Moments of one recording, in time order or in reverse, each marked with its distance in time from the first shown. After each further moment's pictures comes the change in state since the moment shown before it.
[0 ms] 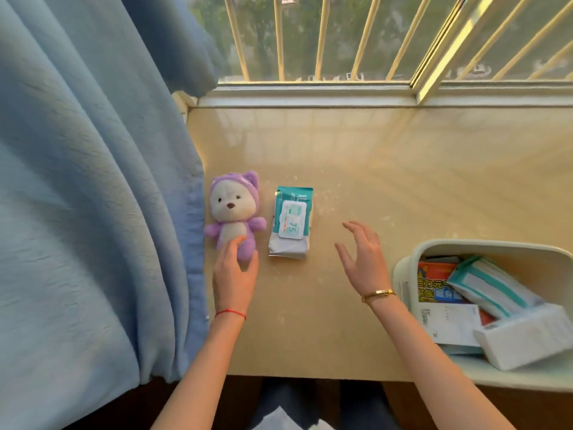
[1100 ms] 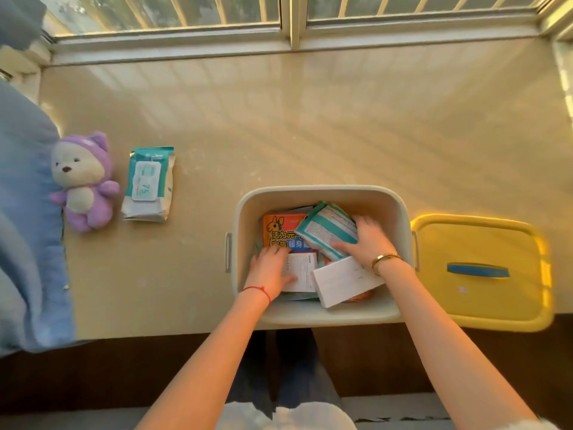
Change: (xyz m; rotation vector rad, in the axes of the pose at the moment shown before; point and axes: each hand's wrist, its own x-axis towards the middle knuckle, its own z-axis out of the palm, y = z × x) left_hand -0.210 0.202 0.256 0.452 -0.889 0.182; right_hand -0.063 0.301 -0.206 -0.219 -0.486 0.394
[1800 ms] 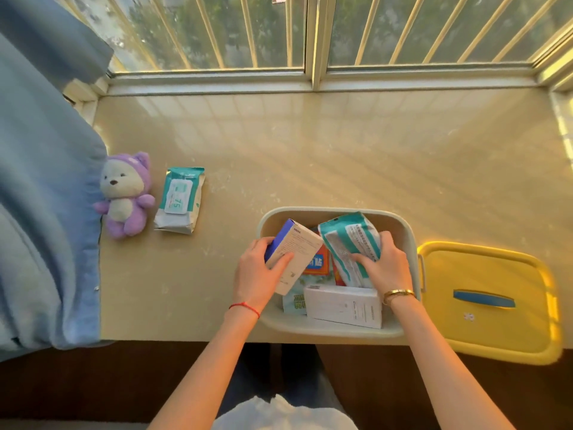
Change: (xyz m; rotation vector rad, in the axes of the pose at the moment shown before) left_hand -0.054 0.001 -0.070 -0.505 0.527 -0.067; right_hand -0.049 -0.019 -0.021 0.277 0.328 -0.048
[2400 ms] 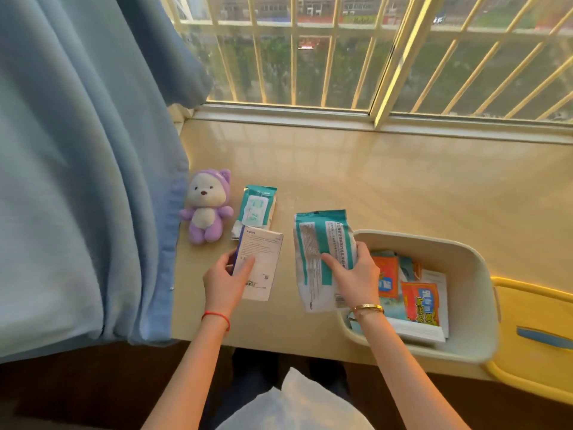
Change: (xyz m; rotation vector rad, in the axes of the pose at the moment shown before) left_hand -0.014 -0.108 -0.195 -0.357 0.208 -0.240; right_hand -0.078 -0.221 0.093 0.416 0.011 -0.034
